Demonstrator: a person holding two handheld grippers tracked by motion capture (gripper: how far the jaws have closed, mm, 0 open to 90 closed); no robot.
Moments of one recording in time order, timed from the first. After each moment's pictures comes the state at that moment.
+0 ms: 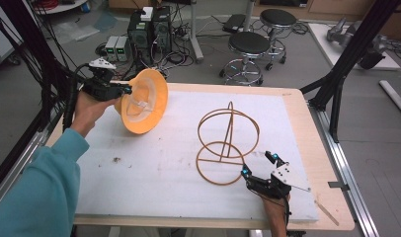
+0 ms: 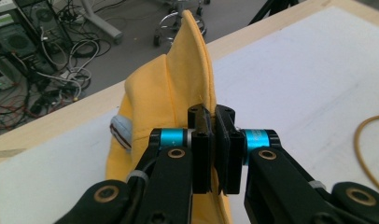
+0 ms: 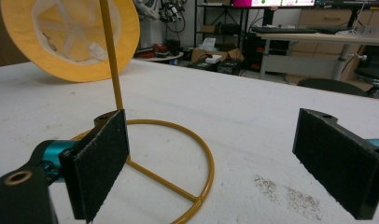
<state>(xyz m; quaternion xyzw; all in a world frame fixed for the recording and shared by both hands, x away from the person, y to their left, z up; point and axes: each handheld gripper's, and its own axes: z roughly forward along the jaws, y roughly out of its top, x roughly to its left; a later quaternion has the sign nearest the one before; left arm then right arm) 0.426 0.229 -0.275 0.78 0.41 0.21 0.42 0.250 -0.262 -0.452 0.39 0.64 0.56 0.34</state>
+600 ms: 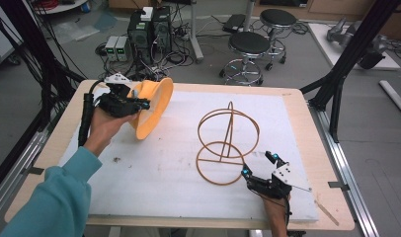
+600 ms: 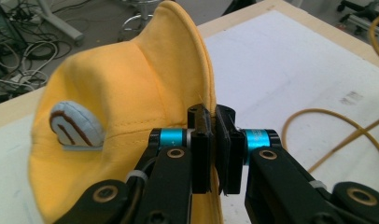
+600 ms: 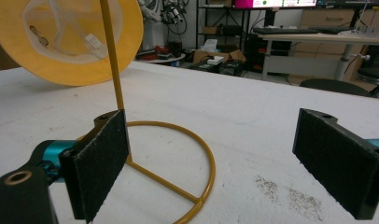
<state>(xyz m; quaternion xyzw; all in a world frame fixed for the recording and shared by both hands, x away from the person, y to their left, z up) 0.385 0.179 -0.286 0.79 0.38 0.17 0.45 0.250 -0.263 -0.452 0.39 0.64 0.57 0.34</state>
